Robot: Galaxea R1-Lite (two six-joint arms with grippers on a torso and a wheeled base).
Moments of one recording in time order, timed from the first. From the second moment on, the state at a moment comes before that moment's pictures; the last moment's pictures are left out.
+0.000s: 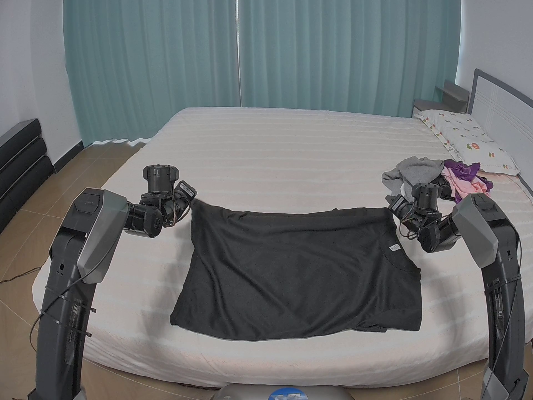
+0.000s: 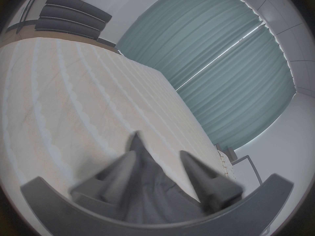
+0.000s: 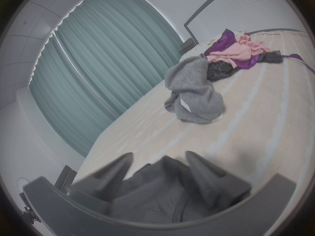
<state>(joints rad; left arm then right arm) -0.13 2.68 -1.92 -0.37 0.04 -0.93 0.01 2.70 -1.66 -0.73 -0.04 0.70</state>
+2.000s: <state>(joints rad) -0.25 1.99 -0.45 -0.87 -0.13 -1.09 0.08 2.09 -0.24 -1.20 0.20 0.82</state>
